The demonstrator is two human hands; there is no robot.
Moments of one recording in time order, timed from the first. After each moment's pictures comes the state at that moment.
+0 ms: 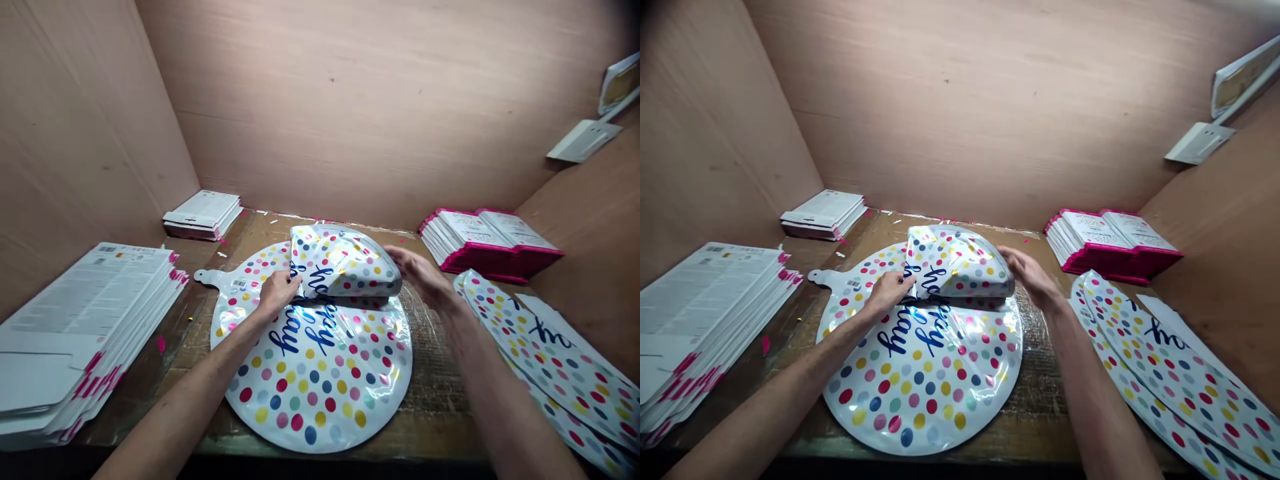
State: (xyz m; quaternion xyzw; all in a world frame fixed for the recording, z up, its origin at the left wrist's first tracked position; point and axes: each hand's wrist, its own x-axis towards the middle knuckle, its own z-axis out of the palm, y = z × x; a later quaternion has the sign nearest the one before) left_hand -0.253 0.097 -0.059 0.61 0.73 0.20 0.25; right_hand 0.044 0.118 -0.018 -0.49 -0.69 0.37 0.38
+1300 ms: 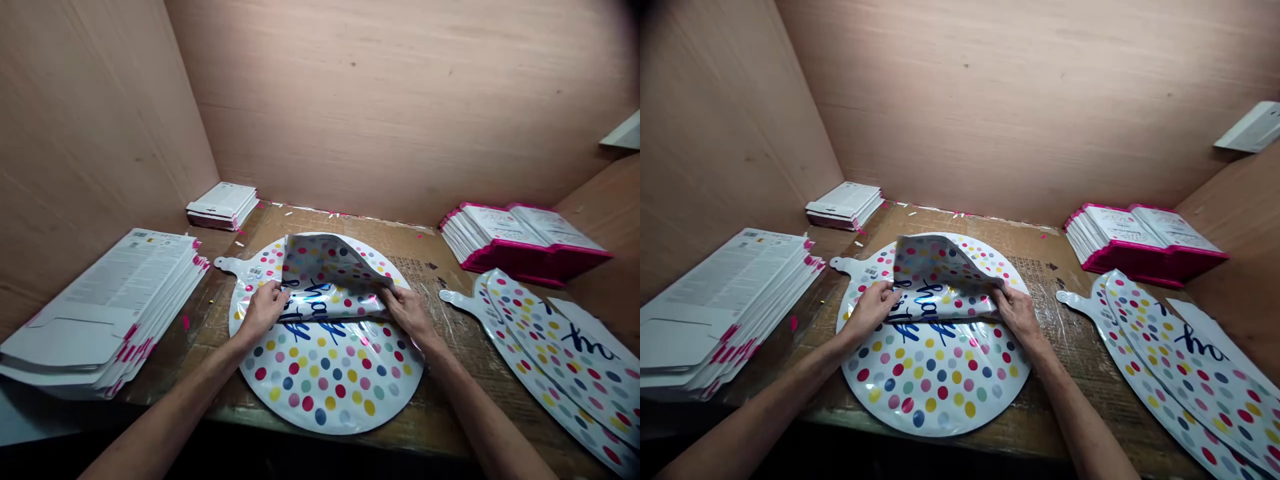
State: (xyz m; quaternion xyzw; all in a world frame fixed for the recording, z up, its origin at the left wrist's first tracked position) left_hand -0.295 0.030 -0.083 0.56 0.70 0.33 0.31; right_hand 0.027 0.069 -0.090 -0.60 -0.74 0.16 0.25
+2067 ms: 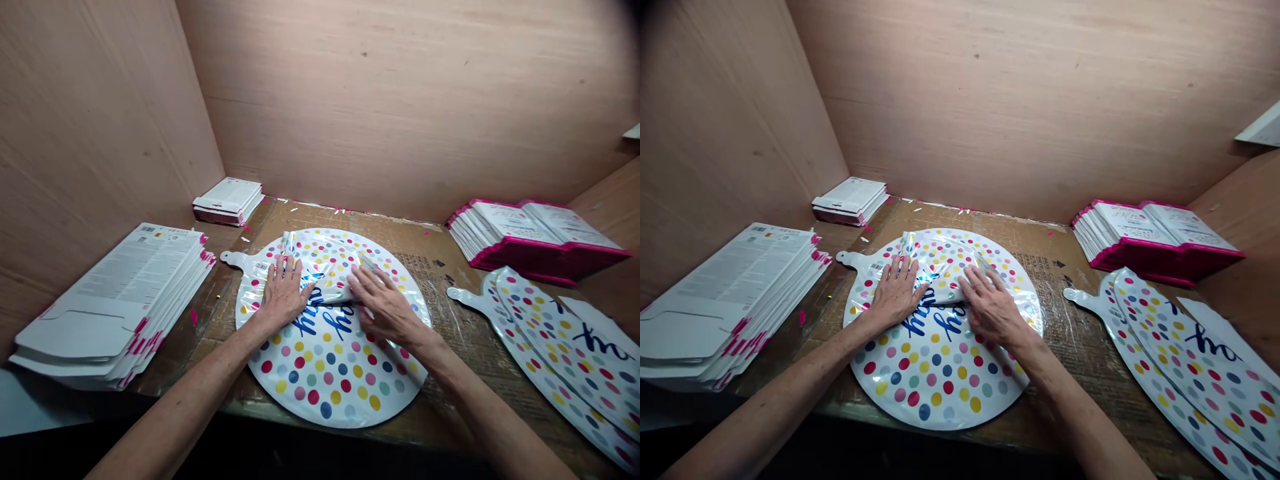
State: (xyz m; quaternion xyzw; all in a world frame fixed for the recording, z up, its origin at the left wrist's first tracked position) left_hand -0.282 0.060 -0.114 0.74 0.67 0.11 -0.03; right_hand -0.026 0.059 -0.072 -0.39 -0.91 -0.11 0.09
